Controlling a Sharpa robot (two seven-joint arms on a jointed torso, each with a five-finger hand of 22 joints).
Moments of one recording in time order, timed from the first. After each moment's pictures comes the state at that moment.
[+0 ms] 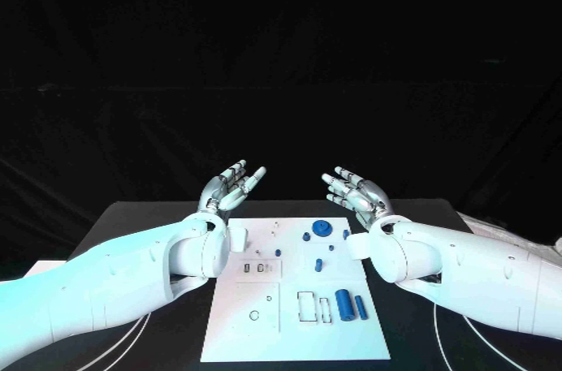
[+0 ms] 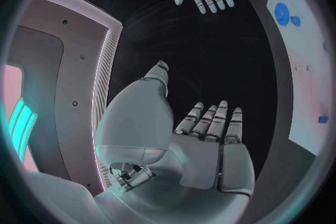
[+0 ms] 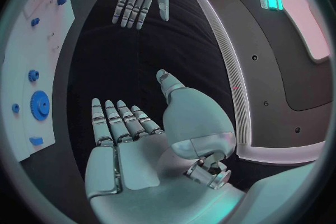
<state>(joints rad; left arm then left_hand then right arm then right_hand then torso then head) 1.10 -0.66 -0.02 1.39 0.00 -0.59 0.50 1.28 -0.10 0.06 0.29 0.15 0.28 0.14 0.03 0.03 0.21 0.21 0.02 0.03 0.31 0.20 0.03 0.04 0.14 0.13 0.28 0.02 0.02 1.10 -0.71 -0.05 1.43 -0.06 -0.50 0.43 1.09 0.10 0.11 -0.03 0.27 0.25 0.14 0.02 0.03 0.33 0.25 0.03 0.04 0.32 0.23 0.03 0.03 0.06 0.33 0.29 0.04 0.04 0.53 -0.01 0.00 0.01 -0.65</state>
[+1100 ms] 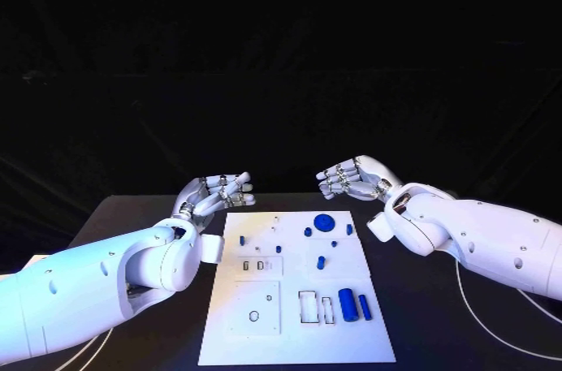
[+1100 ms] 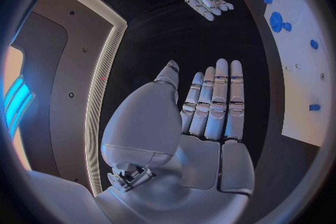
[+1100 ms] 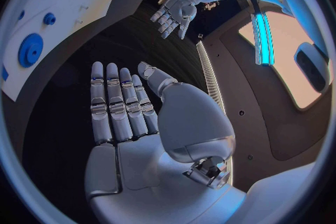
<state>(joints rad) 1.12 -0.83 -0.02 1.56 0.00 -0.48 0.51 1.37 0.00 0.01 0.22 0.15 0.97 0.21 0.13 0.07 1.07 0.15 0.15 0.08 1.13 0.11 0.22 0.20 0.17 0.92 0.22 0.35 0.17 1.22 -0.76 -0.04 1.33 -0.67 -0.32 0.34 1.26 0.04 0.34 -0.24 0.22 0.97 0.21 0.08 0.07 1.09 0.16 0.08 0.06 1.10 0.12 0.11 0.06 0.16 0.94 0.22 0.28 0.11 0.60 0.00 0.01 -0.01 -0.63</state>
